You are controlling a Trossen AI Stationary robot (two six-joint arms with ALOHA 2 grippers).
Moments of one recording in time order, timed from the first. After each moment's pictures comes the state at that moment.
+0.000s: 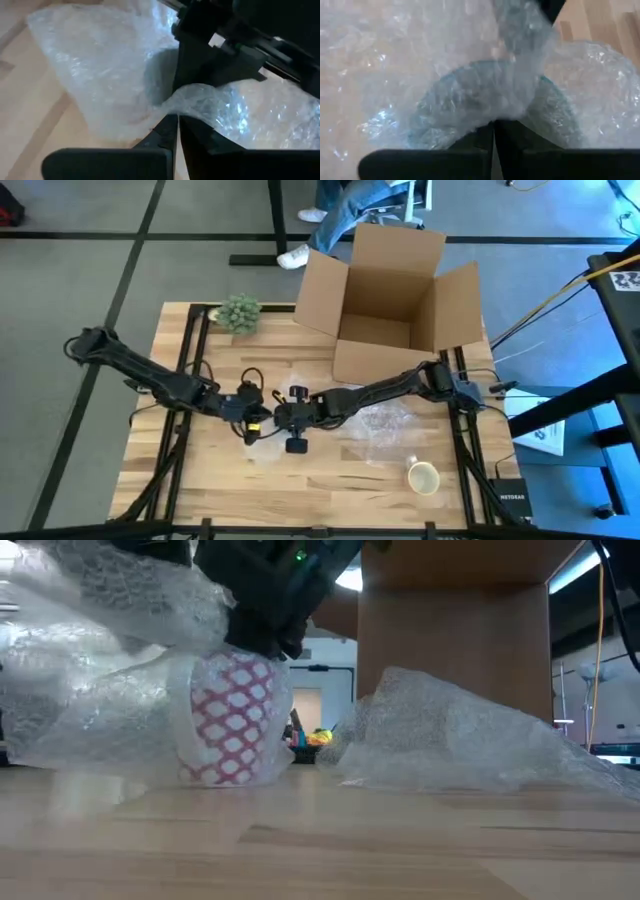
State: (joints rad) left arm -0.35 1.14 0.62 -0.19 -0.33 -0.61; right arm 0.20 2.23 1.82 -0.52 0.16 0.12
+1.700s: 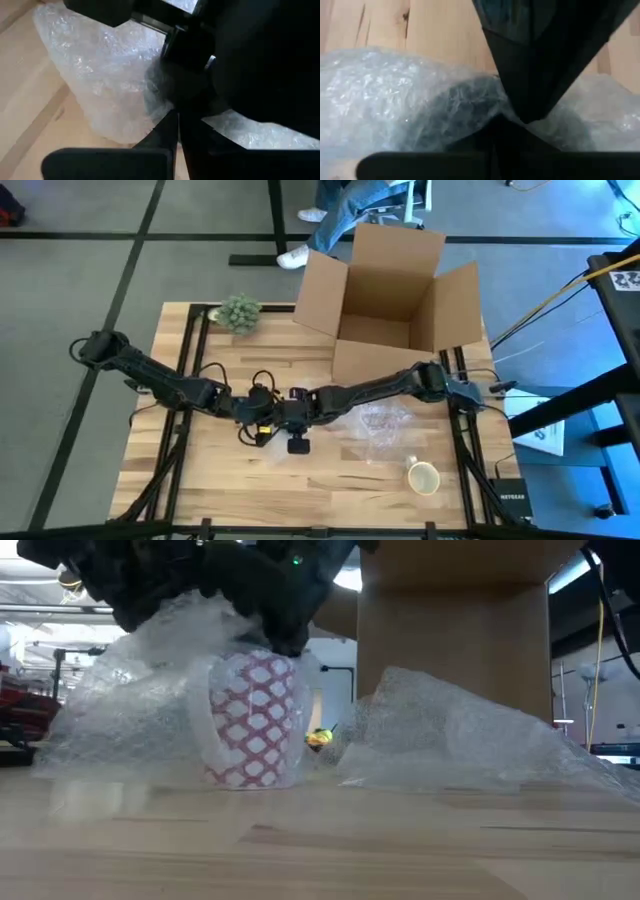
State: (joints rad) left arm -0.33 1.25 0.62 -0.07 -0.30 -0.60; right arm 0.19 2.30 1.94 -0.69 0.04 0.13
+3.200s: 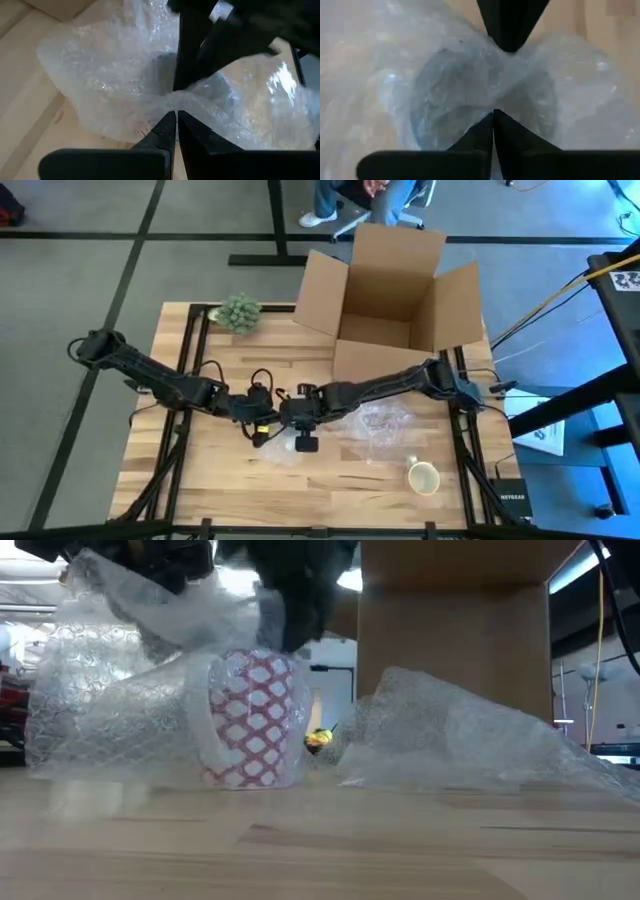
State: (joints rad) left arm -0.33 1.22 0.63 -0.09 -0.30 -0.55; right arm 0.18 2.21 1.87 -0.75 0.07 0.15
